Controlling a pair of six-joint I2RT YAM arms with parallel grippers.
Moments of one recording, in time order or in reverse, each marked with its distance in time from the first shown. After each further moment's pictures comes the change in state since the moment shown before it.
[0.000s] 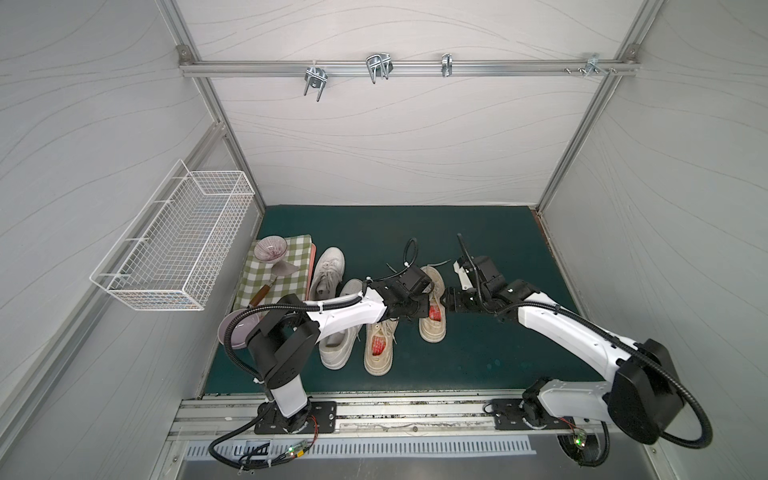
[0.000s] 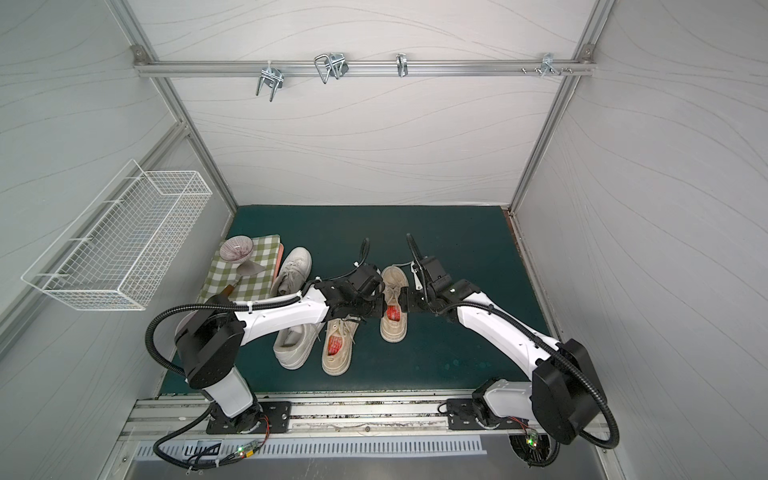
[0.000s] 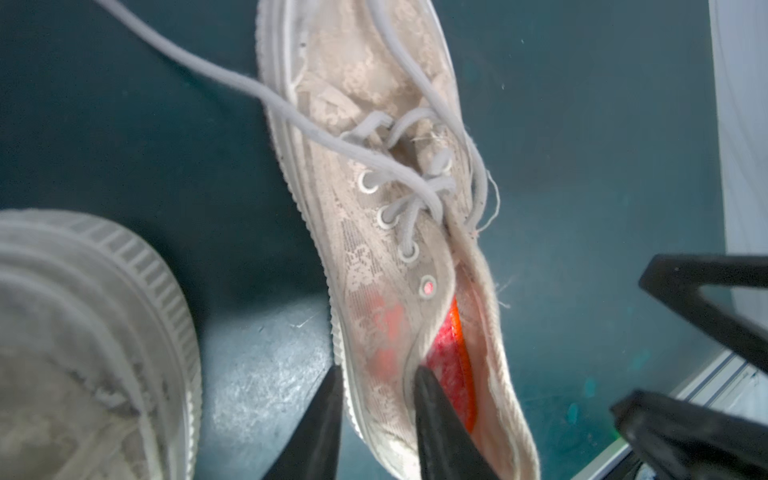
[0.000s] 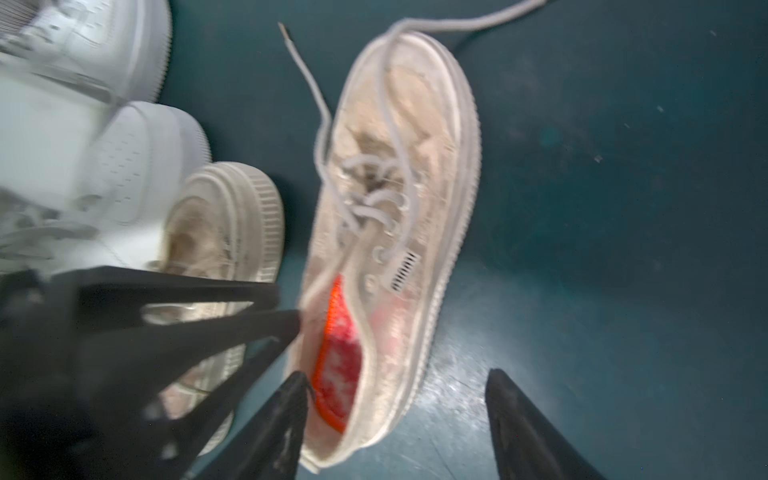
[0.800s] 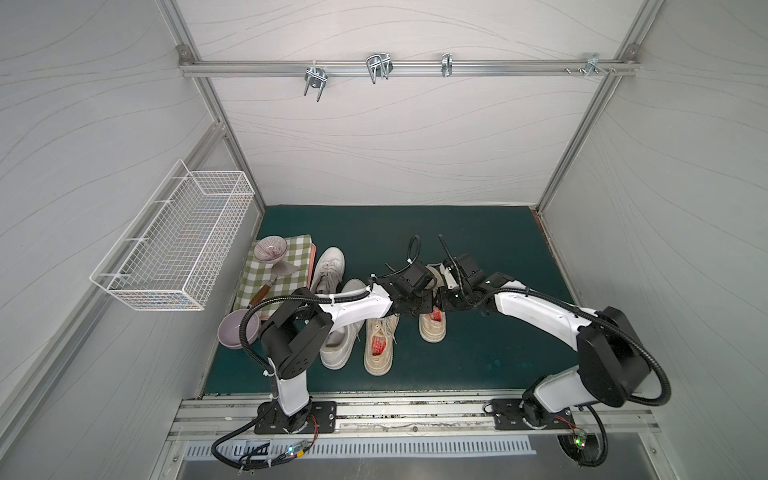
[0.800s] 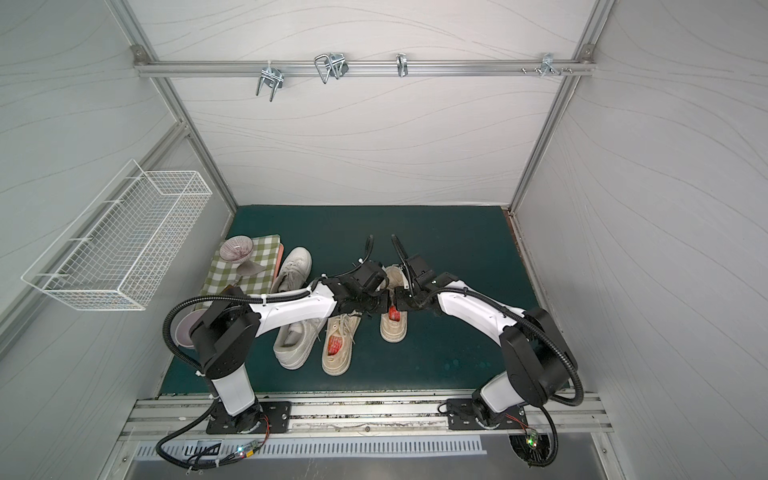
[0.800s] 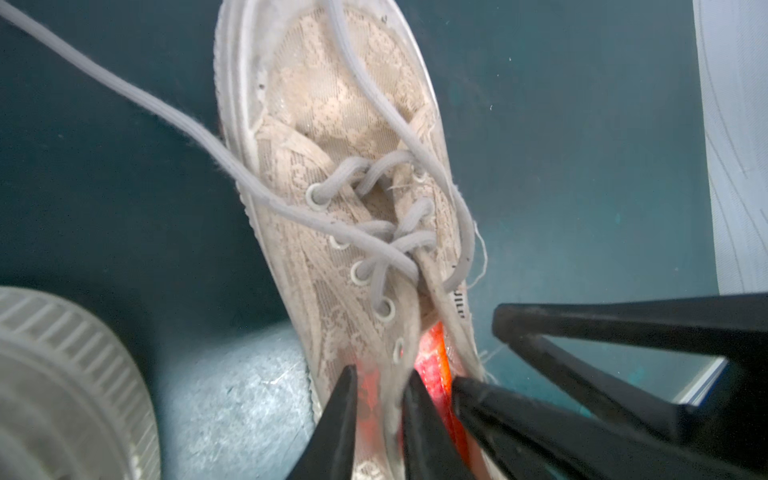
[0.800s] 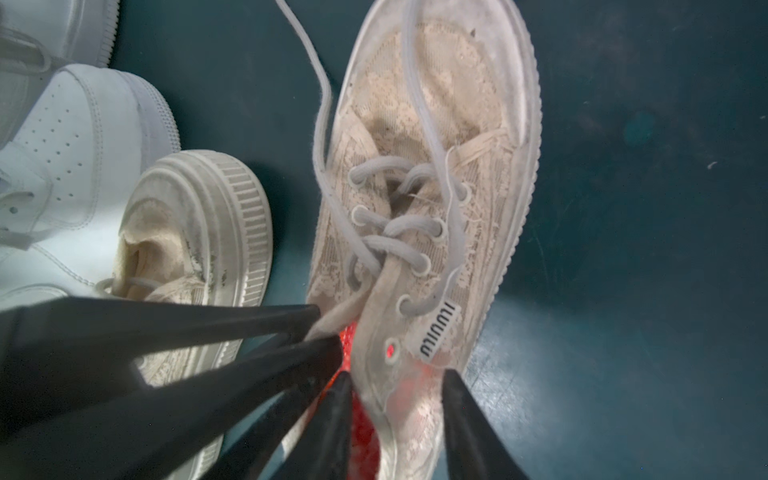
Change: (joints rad) left arm 0.029 0.091 0.049 0.061 0.026 0.009; right arm 0.024 0.209 0.048 0.064 -0.035 0.014
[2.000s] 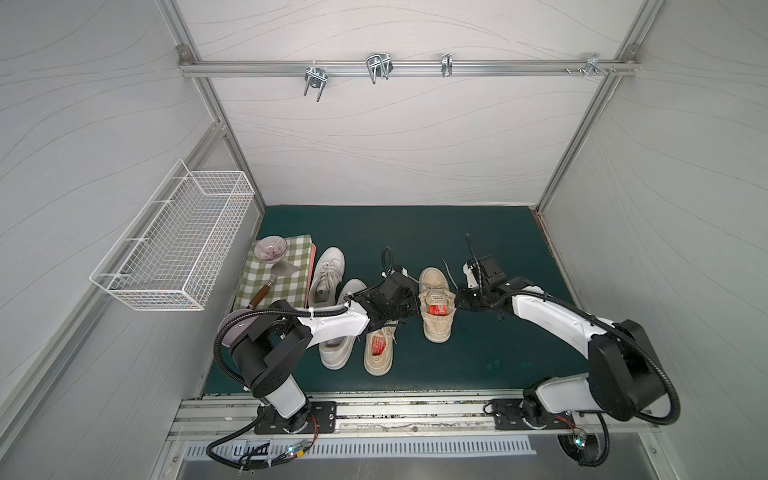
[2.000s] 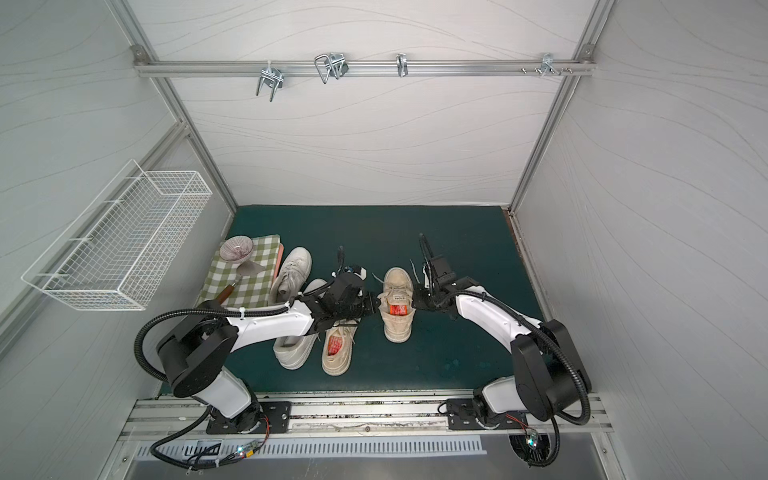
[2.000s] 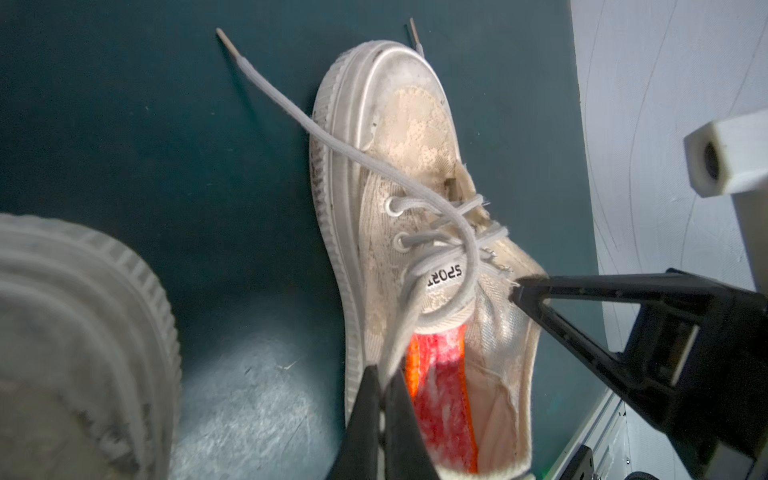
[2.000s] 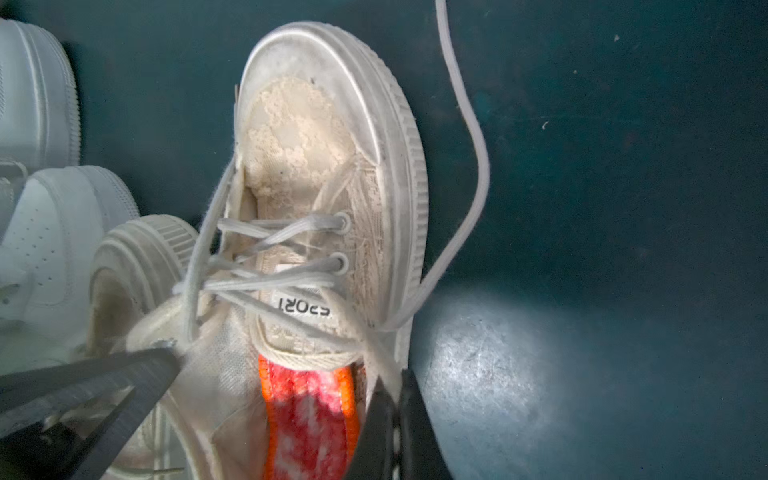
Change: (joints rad) left arm 0.046 -0.180 -0.322 0.356 0.007 -0.178; right arm -0.155 -0.105 -0.115 0.016 0.002 0.061
